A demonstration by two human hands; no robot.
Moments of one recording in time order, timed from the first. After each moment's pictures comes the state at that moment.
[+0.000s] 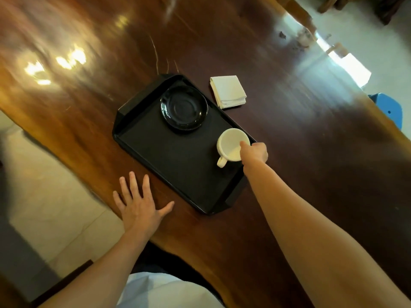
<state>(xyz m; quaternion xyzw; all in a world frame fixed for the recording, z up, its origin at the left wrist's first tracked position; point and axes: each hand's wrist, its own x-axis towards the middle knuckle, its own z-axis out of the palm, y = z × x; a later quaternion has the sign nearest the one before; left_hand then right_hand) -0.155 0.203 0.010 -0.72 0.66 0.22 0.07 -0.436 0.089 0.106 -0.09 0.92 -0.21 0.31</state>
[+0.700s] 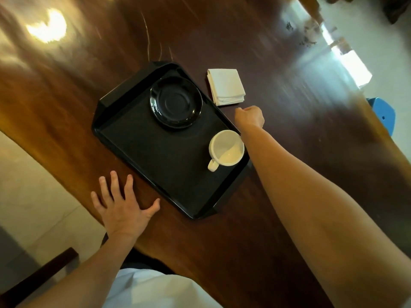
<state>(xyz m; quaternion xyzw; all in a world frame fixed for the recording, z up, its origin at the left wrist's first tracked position) -0.164 0.202 0.009 -0.75 0.63 0.20 0.05 -0.462 -0.013 0.101 -0.26 0.92 -0.12 0.27</state>
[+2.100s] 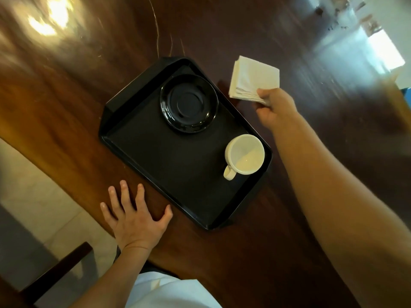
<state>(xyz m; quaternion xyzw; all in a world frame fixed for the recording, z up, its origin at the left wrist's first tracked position) -0.169 0.202 0.004 -0.75 0.62 0.20 0.05 -0.475 -0.059 0.107 0.03 0.73 -0.49 0.48</state>
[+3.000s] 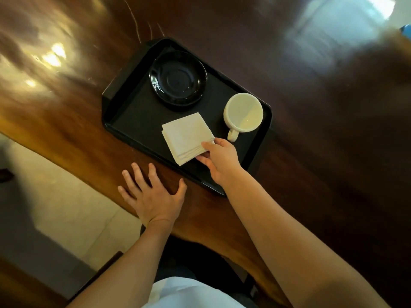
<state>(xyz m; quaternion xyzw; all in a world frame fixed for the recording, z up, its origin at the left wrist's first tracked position) -0.172 0.205 0.003 -0.76 0.63 0.17 0.02 -0.327 0.135 0.075 0.09 0.71 -0.40 0.57</state>
